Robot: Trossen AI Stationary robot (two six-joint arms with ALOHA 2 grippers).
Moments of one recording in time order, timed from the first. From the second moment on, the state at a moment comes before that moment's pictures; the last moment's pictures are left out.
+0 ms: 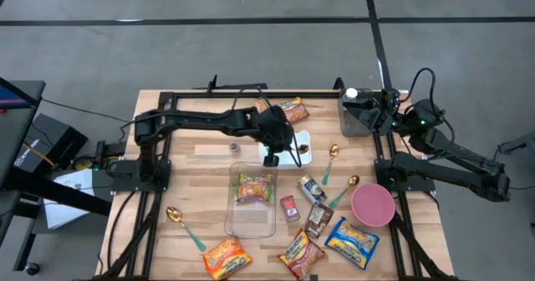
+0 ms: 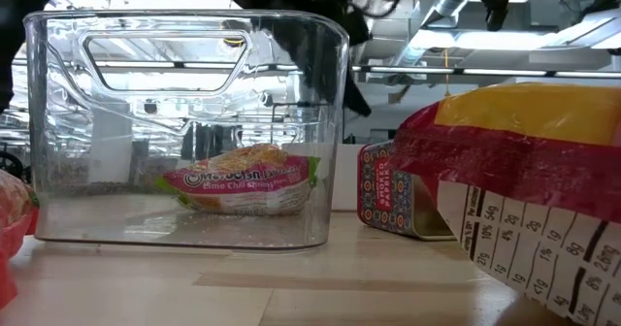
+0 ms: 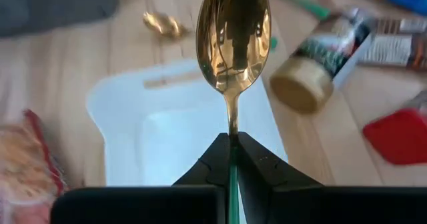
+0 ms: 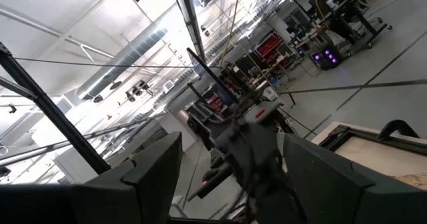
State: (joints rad) left arm 0.18 1.93 1.48 -0.39 0.19 0.34; right arm -0.52 0.50 0.54 0.24 -0.31 0.83
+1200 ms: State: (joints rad) left arm 0.21 2.03 1.48 -0.38 0.19 0.33; right arm -0.53 0.50 0.54 0.24 -0.31 0.81
